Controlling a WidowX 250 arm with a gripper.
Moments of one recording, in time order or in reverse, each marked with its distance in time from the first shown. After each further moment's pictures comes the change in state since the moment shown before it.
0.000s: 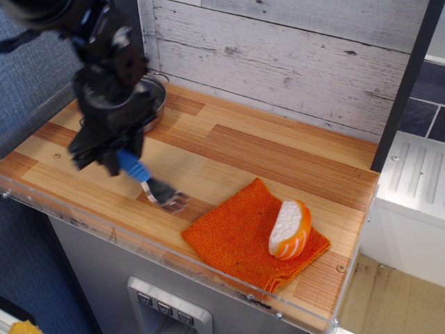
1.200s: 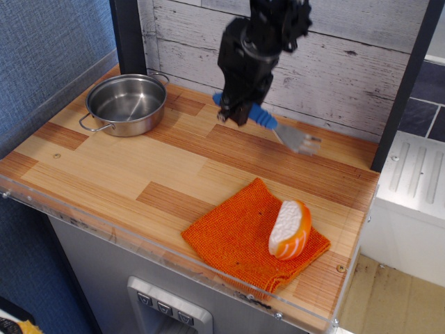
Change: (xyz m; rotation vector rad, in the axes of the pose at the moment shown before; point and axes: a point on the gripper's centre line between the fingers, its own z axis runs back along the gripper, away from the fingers) arm -0.055 -0.129 0.009 -0.066 -0.055 0.135
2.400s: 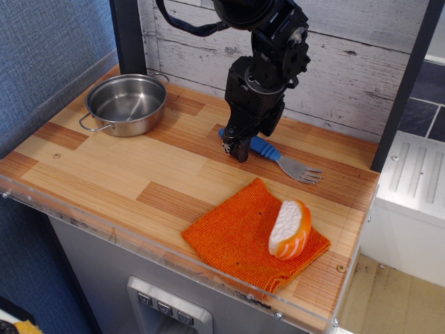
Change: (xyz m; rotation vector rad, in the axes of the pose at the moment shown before) arm -0.019 0.007 -0.033 0.037 0.077 -0.070
